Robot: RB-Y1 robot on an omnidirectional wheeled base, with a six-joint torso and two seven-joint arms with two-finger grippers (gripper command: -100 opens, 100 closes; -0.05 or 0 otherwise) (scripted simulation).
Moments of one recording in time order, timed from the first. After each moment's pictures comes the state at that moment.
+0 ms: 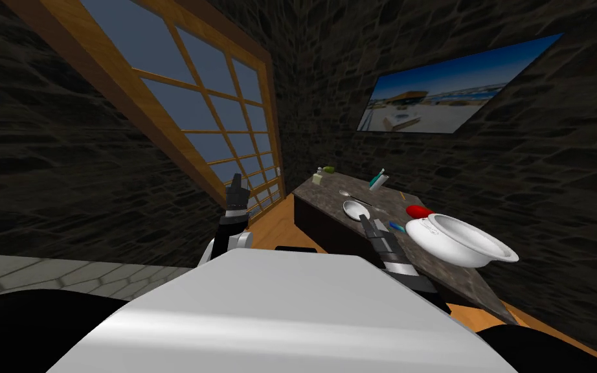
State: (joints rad) left arm 0.50 -0.01 -0.02 -2.30 -0.07 -0.43 -0.13; right arm 1.08 -0.22 -0.18 -2.40 0.27 -0.42 0.46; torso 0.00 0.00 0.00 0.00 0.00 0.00
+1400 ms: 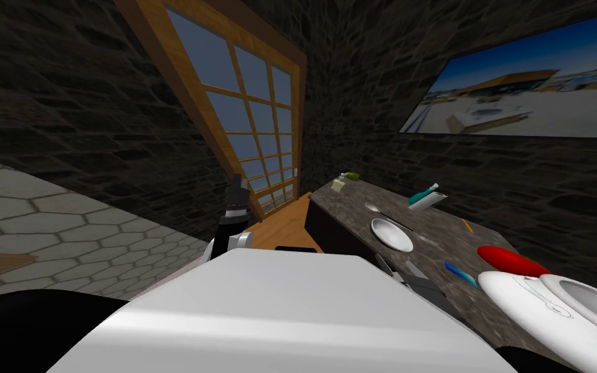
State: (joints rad) left arm 0.50 -0.01 -0.02 -2.30 -0.07 -0.43 -0.13; right arm 1.47 -0.30 -0.30 -2.35 0.39 -0.35 0.66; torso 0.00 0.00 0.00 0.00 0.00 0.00
